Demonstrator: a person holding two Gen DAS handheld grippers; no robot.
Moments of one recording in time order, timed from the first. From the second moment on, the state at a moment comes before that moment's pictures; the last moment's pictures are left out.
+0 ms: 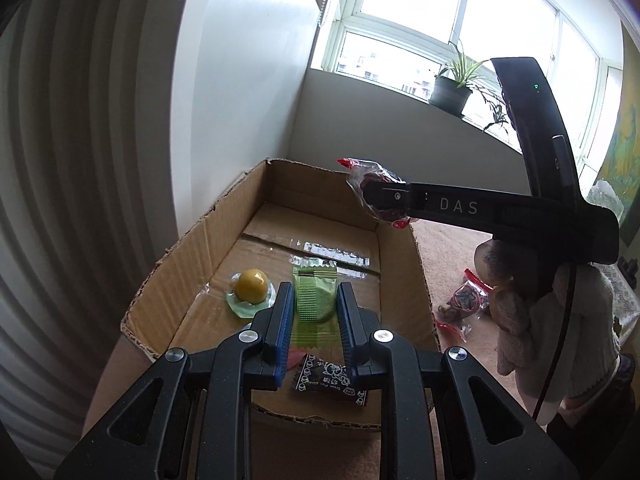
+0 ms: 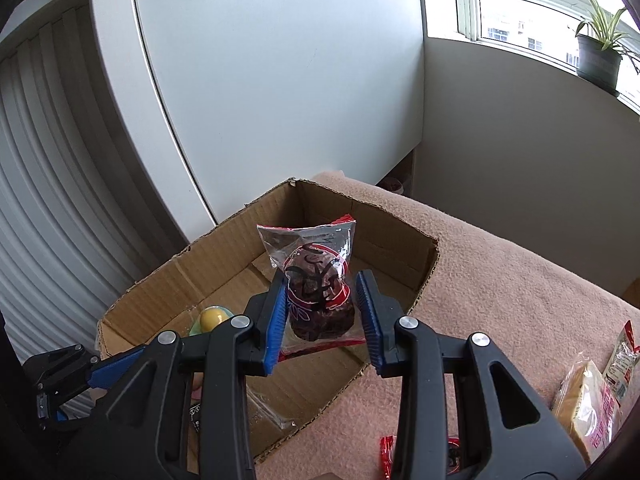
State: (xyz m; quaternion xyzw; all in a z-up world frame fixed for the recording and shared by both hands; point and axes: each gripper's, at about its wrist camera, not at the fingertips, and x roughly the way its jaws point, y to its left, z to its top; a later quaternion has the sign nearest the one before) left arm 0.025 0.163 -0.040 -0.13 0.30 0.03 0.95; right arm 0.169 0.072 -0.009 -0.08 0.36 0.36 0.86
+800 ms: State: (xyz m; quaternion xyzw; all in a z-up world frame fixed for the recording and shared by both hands) left arm 0.022 0.142 -0.026 -0.12 0.27 0.03 0.96; right arm 0.169 -0.001 0.010 -0.04 0.34 0.33 0.88
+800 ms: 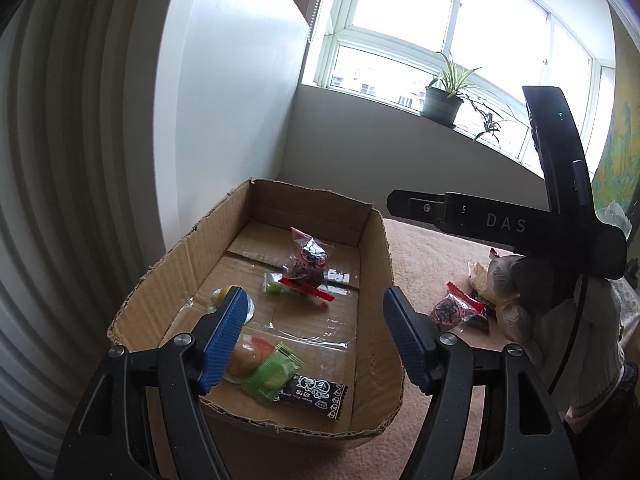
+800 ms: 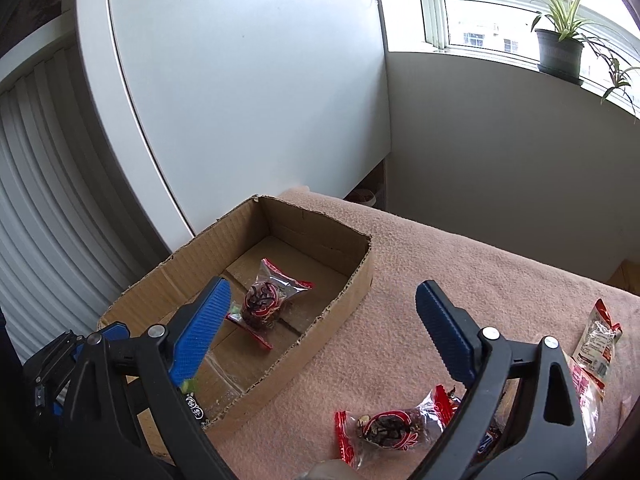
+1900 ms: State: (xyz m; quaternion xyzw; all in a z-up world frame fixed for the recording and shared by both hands) left arm 0.130 -0.011 -0.036 -0.12 0.35 -0.16 0.91; right arm 0.193 -0.261 -0.043 0.18 0.42 0.22 0.86
